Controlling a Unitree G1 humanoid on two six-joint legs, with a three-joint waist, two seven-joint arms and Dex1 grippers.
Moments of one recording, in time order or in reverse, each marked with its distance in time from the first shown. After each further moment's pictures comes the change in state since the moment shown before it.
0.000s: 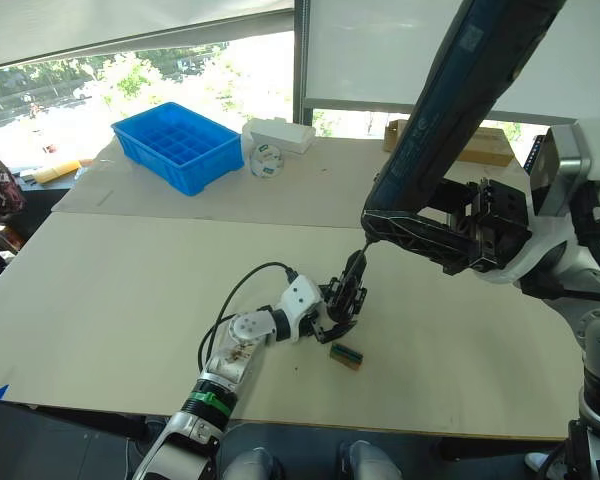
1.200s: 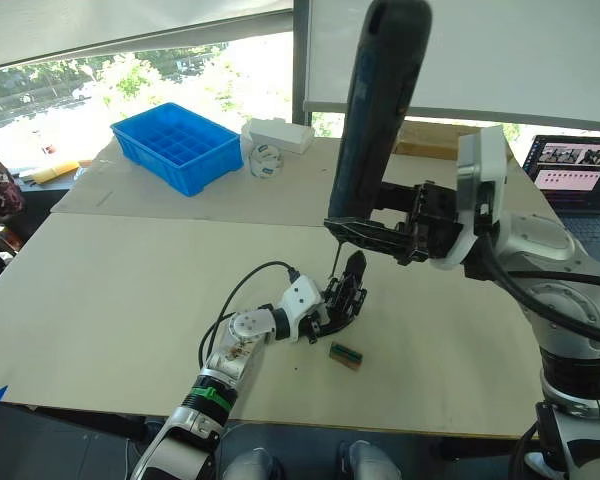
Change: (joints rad) left arm -0.013 0.012 -0.006 0.040 -0.003 -0.045 -0.053; right arm -0.123 0.095 0.194 0.127 -0.282 0.010 0.072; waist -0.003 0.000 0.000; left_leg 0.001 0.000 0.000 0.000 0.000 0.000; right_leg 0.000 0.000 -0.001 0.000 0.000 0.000
